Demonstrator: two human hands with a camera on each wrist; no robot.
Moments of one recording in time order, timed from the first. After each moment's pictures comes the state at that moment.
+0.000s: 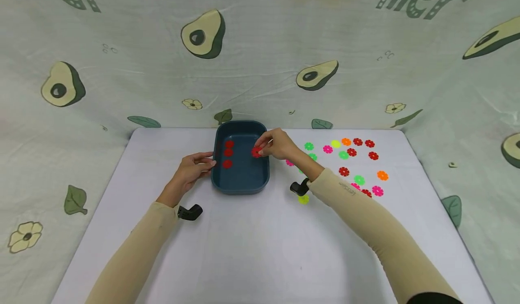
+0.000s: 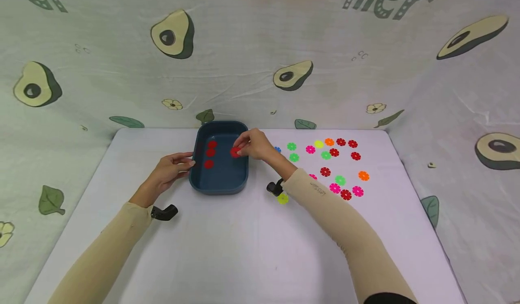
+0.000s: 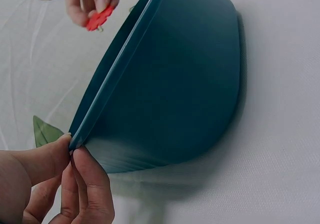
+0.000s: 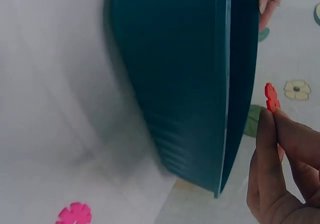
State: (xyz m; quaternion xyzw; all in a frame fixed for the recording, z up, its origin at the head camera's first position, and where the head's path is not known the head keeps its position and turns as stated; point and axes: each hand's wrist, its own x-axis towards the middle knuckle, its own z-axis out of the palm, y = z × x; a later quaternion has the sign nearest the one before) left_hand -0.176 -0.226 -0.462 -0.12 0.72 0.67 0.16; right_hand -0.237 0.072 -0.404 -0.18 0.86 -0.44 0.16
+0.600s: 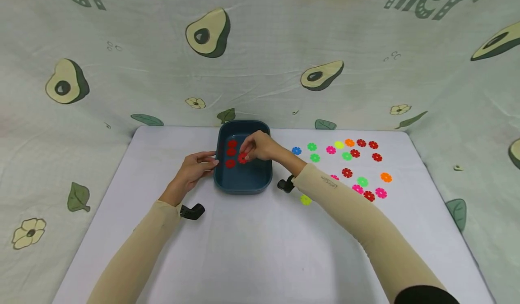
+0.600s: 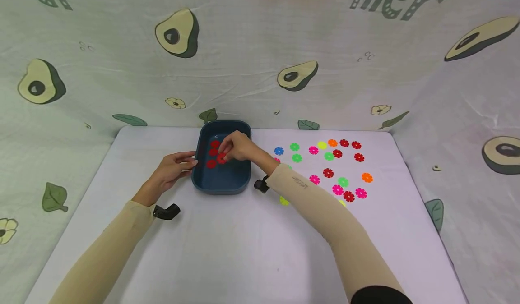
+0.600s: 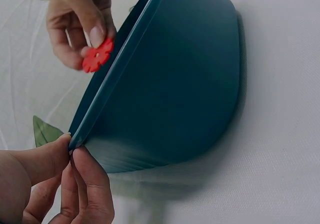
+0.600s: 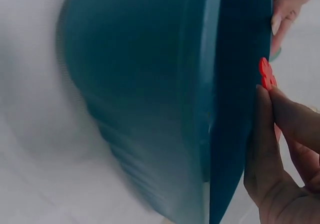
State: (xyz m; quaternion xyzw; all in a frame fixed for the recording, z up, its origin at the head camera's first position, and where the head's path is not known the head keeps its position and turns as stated) left_hand -0.178 -0.227 -0.462 -0.13 0.71 0.67 0.16; right_hand -0.245 0.025 -0.407 -0.25 0.85 -0.40 0.22
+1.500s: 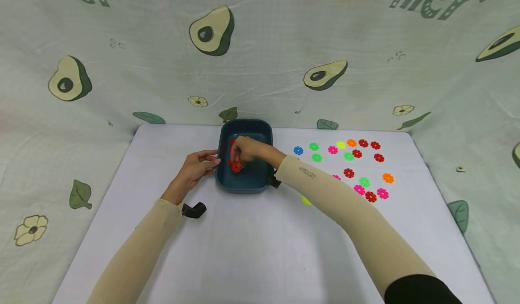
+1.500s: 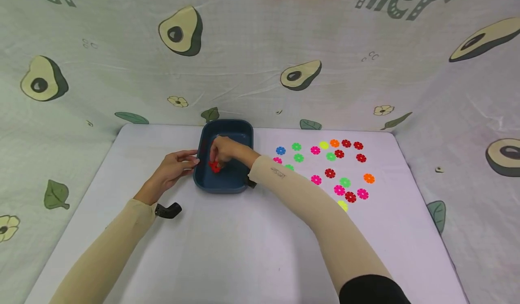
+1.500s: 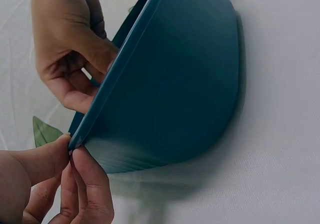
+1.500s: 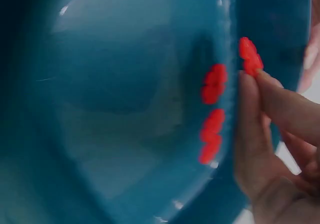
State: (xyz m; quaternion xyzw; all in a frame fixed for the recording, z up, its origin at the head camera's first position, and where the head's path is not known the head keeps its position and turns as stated) left_hand -0.180 -0.225 -0.461 -0.13 0.71 0.67 0.15; right_hand -0.253 -0.020 -0.406 -0.31 0.86 -0.28 0.31
